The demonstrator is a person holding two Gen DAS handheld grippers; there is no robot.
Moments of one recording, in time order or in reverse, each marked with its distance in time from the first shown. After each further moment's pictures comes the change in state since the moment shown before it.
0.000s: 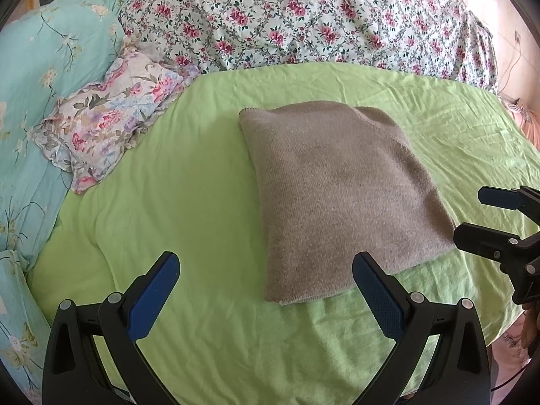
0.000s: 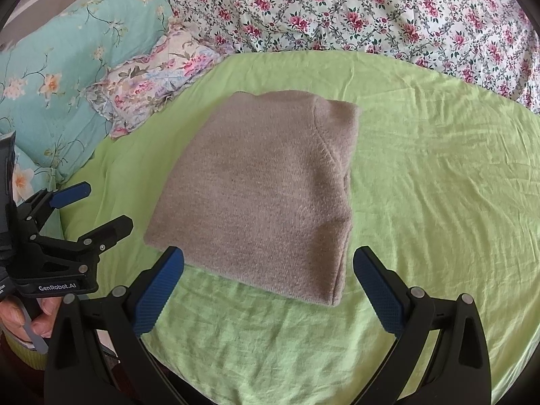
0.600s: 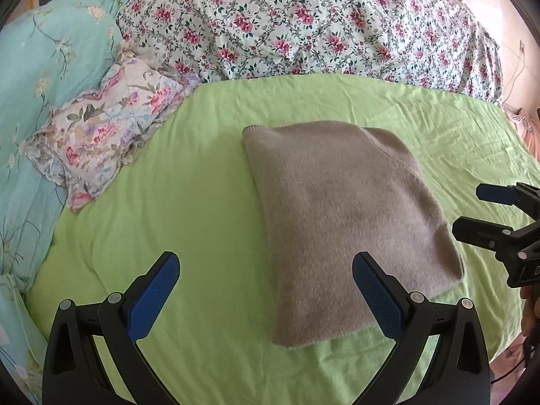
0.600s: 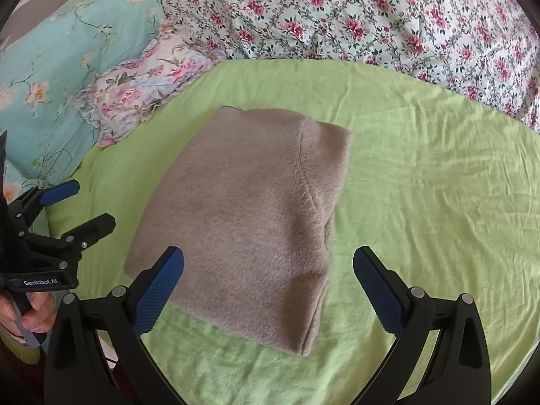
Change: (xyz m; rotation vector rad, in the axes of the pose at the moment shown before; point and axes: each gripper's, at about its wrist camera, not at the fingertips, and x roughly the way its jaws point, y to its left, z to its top) left arm 0.017 0.012 0.040 -0.013 -0.016 -0.003; right arm 0.020 -0.021 0.045 -0.025 0.005 -0.017
